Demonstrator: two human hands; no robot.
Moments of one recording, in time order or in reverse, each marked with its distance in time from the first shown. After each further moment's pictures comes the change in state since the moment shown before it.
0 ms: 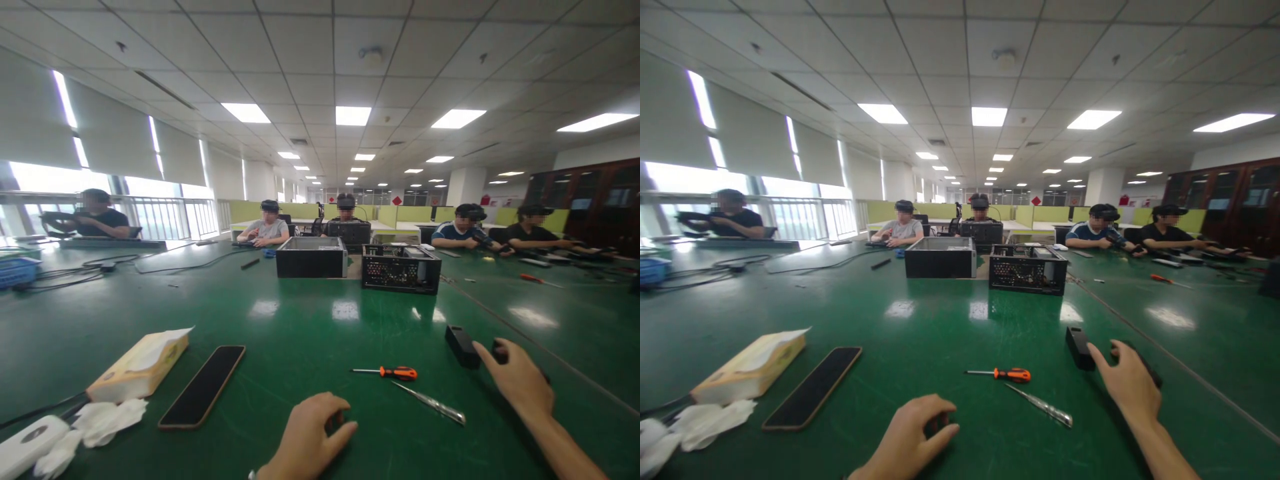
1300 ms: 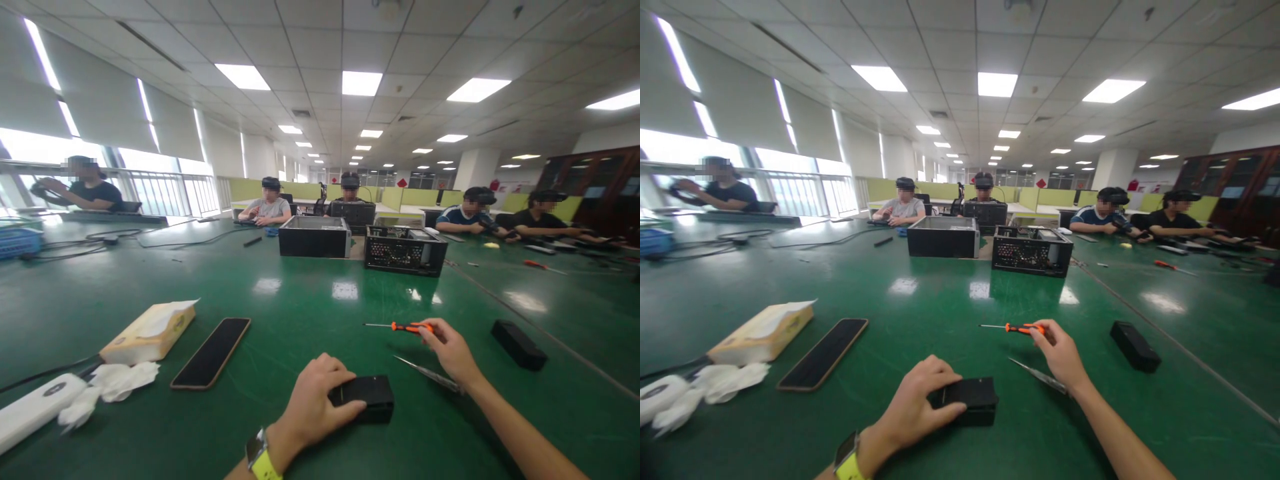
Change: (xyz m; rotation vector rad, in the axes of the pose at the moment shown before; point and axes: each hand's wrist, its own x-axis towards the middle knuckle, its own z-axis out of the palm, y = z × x) left_hand 0.001 0.000 -0.002 -0.063 0.047 0.148; right_hand -0.069 -0.103 0.017 0.762 -0.441 -0.353
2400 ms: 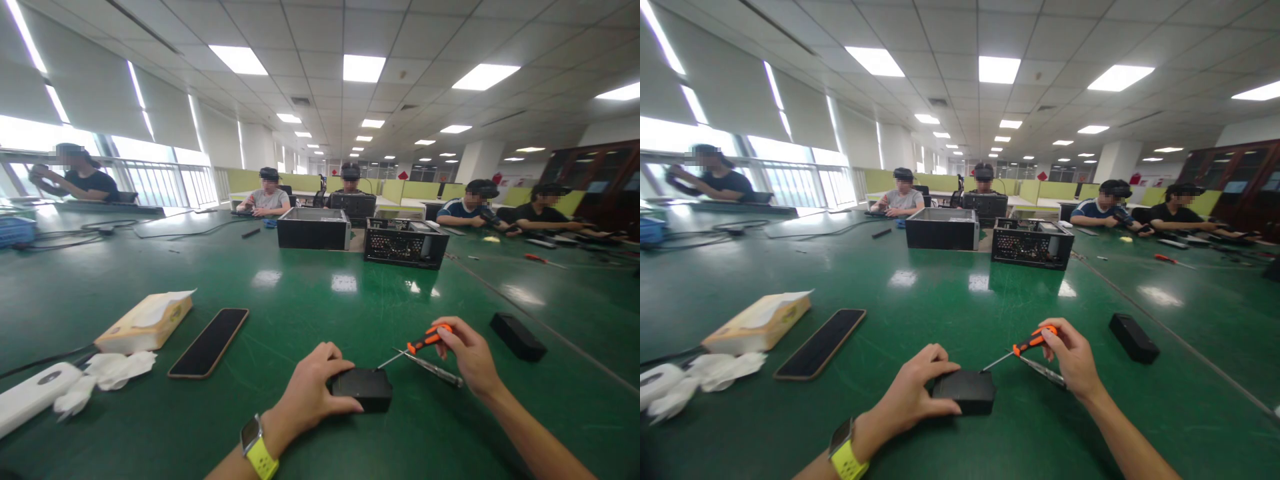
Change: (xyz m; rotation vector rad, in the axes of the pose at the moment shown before) left_hand 0.003 -0.006 -0.002 -0.029 -0.042 0.006; right_hand -0.026 -0.028 -0.012 0.259 0.066 -0.045
